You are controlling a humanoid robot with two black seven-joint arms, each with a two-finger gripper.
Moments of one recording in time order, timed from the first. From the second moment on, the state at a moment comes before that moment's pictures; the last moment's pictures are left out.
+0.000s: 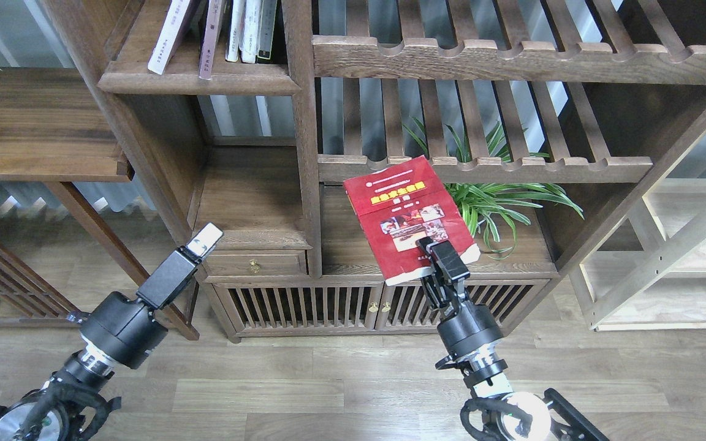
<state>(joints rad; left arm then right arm) 0.20 0.00 -1.49 -1.65 0.13 -0.49 0.49 -0.07 0.01 1.06 1.23 0.13 0.58 0.09</state>
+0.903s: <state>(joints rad) 0.30 0.00 -1.45 -1.49 -0.18 -0.49 0.49 0.03 0.01 0.75 1.27 0.12 0.58 0.06</state>
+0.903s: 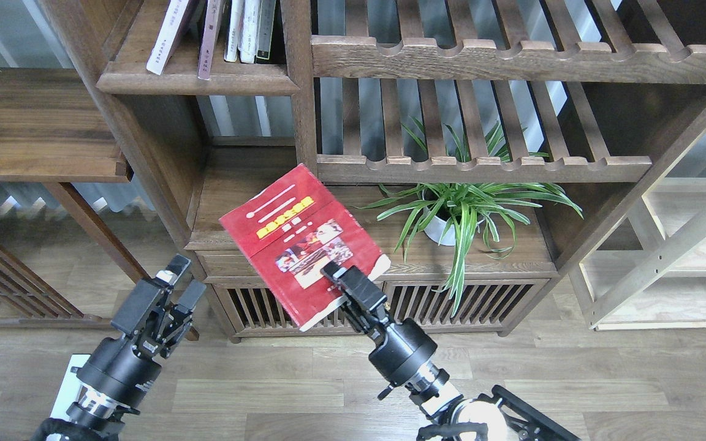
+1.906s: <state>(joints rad) 0.21 0.00 -1.30 -1.37 -0.18 -0.49 0.49 0.02 0.01 0.66 1.27 0.11 0.58 0.06</state>
